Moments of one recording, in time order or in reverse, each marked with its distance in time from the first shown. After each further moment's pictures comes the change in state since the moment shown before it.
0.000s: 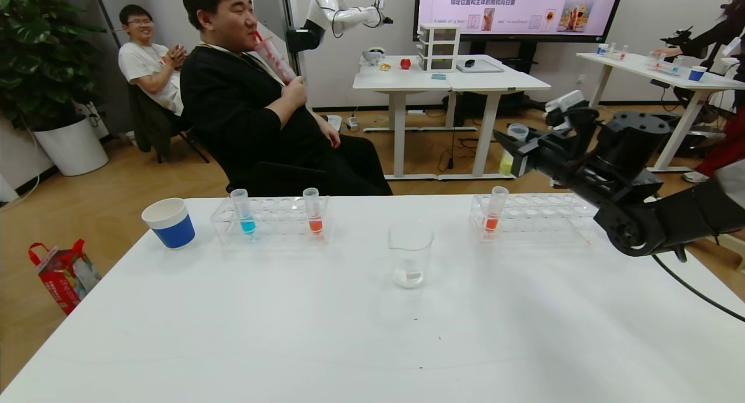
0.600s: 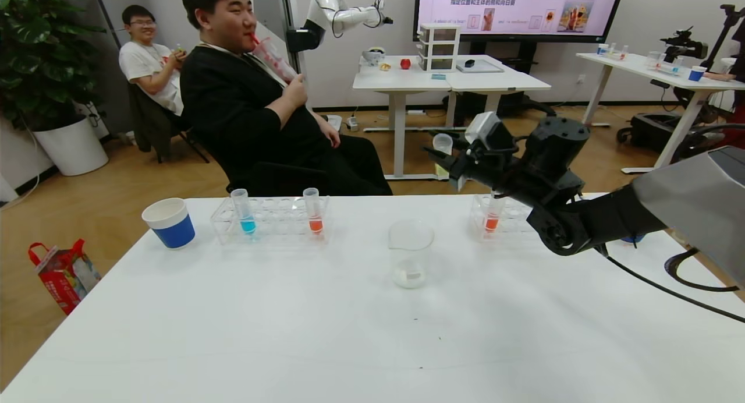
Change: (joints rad) left arm 0.000 0.000 0.000 0.000 0.000 0.000; right arm 0.181 0.140 -0.192 0.000 0.238 -0.288
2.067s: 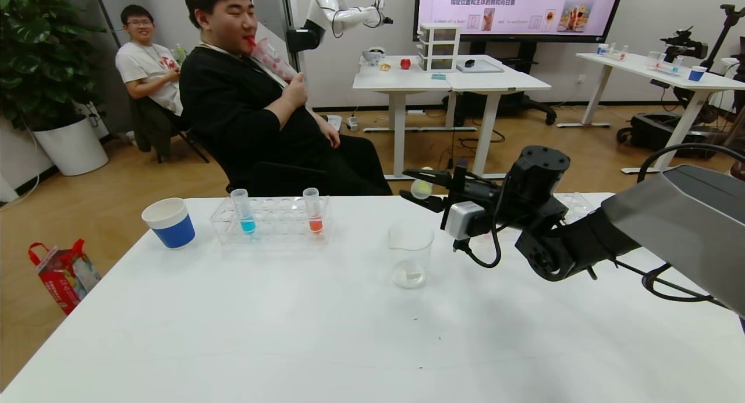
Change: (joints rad) left arm 0.000 0.000 0.000 0.000 0.000 0.000; right arm 0.037 0.048 0.103 -0.106 0.298 -0.760
